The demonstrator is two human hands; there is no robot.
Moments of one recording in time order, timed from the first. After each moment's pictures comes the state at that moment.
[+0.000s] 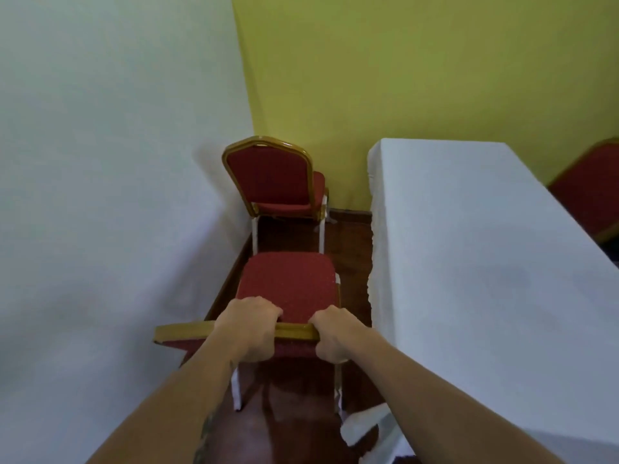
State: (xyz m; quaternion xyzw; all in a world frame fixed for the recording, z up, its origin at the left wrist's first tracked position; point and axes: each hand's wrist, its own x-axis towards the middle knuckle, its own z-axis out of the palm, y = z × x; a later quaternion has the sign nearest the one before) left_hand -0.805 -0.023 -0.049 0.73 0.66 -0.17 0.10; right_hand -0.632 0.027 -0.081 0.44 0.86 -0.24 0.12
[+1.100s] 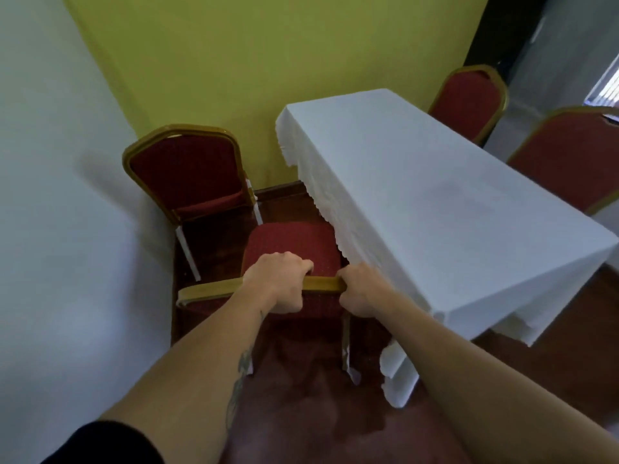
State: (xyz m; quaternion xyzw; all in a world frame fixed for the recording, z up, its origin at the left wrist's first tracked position) left_hand -0.876 0.057 -0.063 0.89 0.43 -0.12 0.06; right_hand -0.705 0.000 -0.077 0.72 0.66 -0.22 0.01
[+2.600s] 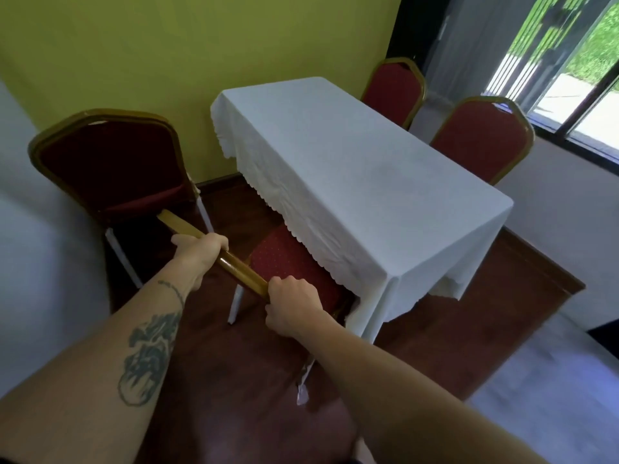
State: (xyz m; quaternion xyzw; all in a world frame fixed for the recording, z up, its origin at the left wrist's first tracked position) left_hand -0.936 0.090 -0.065 0.43 0.70 0.25 0.51; right_hand -0.818 -0.039 -0.086 0.76 0.62 -0.17 -0.01
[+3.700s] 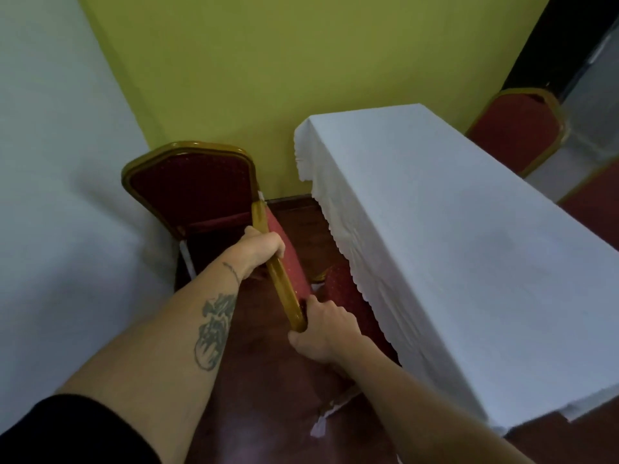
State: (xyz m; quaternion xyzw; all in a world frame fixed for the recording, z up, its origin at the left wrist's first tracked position) left_hand -0.901 0.277 -0.057 0.49 0.69 0.14 0.51; right_hand -0.774 0.143 -0.101 0.71 0.64 -0.29 0.00
